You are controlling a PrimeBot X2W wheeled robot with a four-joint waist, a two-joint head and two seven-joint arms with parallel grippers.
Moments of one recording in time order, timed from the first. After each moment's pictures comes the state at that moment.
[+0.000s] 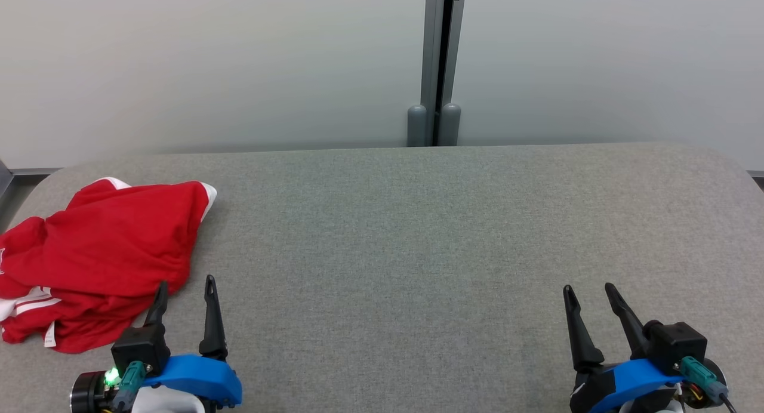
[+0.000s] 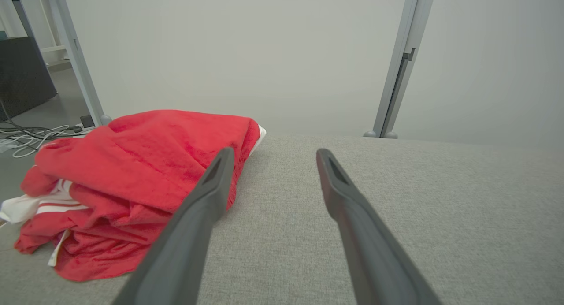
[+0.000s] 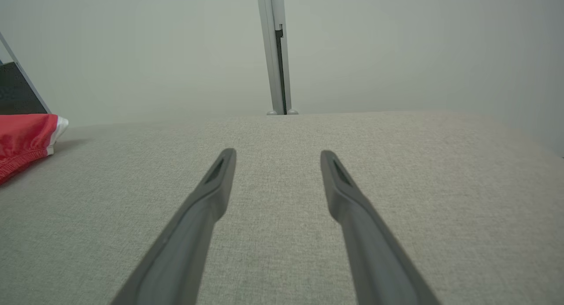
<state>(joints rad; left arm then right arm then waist) -0.12 0.06 0.04 0.46 -0.09 -0.05 -0.26 -0.10 -0.05 0.00 0.40 0.14 0.13 -0.26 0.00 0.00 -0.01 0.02</state>
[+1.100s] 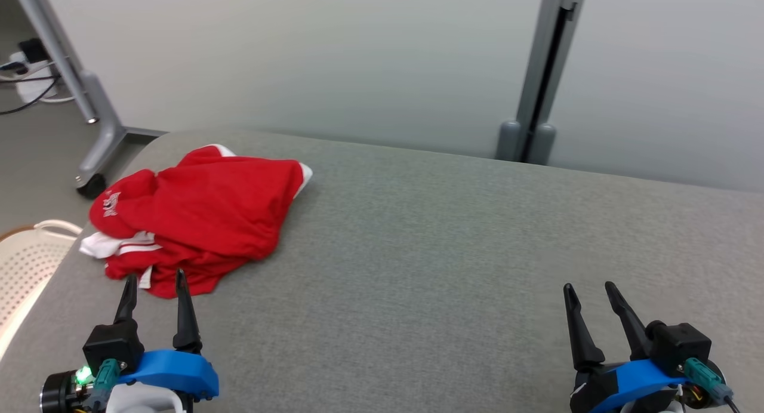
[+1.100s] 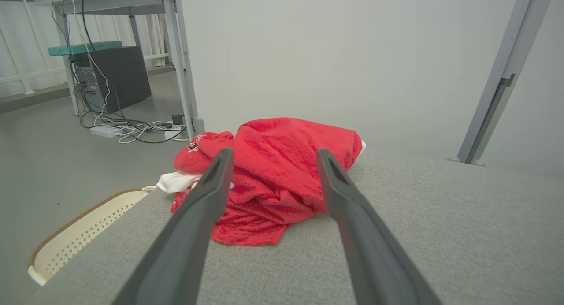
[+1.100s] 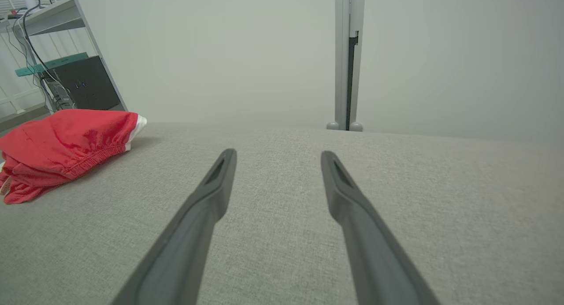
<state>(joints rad) -0.13 0.08 0.09 0.44 -0.08 -0.03 -0.26 -0.09 -0.05 0.00 0.38 0.17 0.13 -0.26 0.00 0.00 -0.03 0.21</state>
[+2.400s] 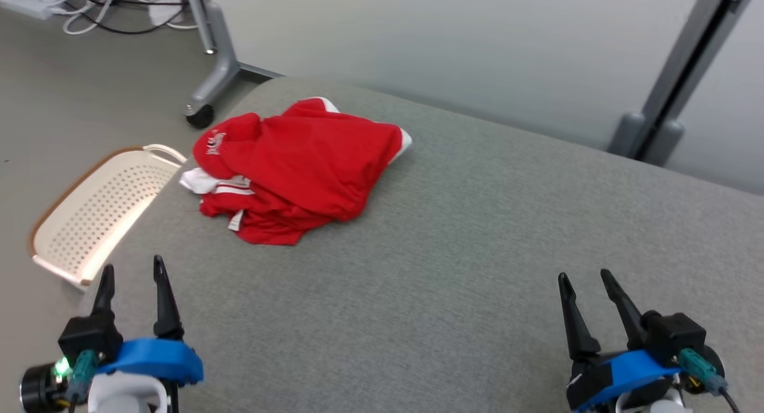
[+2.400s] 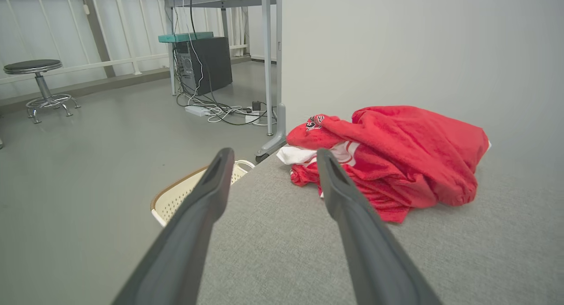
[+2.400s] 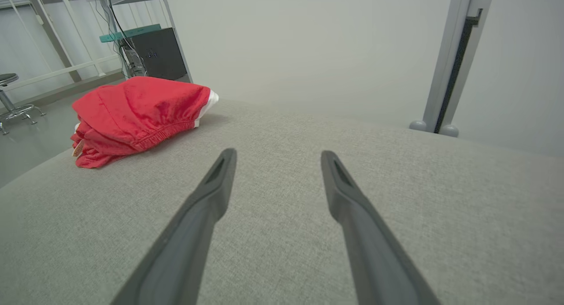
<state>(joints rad) -0.13 0.08 0.13 0.42 -0.09 -0.03 -0.26 -0.10 -0.05 0.01 0.36 0.14 0.13 -0.26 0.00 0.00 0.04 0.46</state>
